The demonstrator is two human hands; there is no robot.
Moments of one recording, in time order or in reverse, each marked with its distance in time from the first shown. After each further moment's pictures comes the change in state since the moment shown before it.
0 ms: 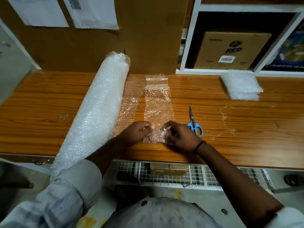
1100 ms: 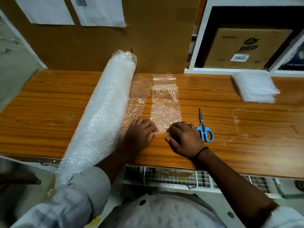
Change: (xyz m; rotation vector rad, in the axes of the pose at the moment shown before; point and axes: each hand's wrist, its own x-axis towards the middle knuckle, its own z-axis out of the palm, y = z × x) left_hand 0.009 -0.040 0.002 0.809 0.409 0.416; right_hand 0.027 0.033 0.039 -0.448 0.232 -0.188
